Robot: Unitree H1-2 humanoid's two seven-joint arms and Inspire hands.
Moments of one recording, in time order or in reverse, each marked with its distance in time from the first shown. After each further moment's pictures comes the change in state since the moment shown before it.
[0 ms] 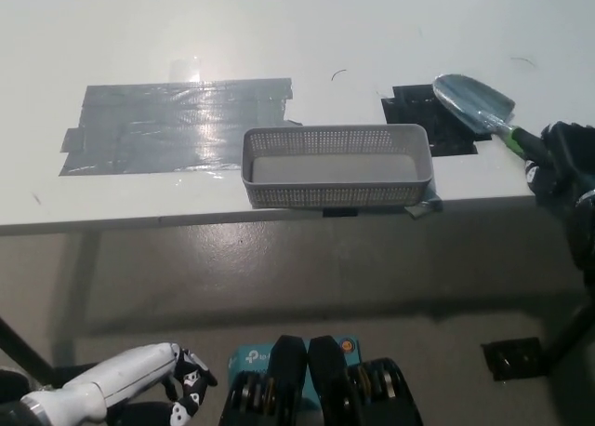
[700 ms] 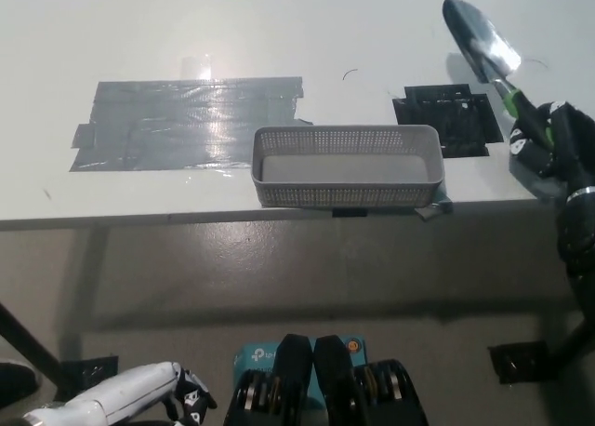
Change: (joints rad) left_arm 0.033 -0.001 -0.011 0.001 0.001 -0.006 0.001; right_arm 0.000 0.020 -0.128 -0.049 0.163 -0.103 -0.061
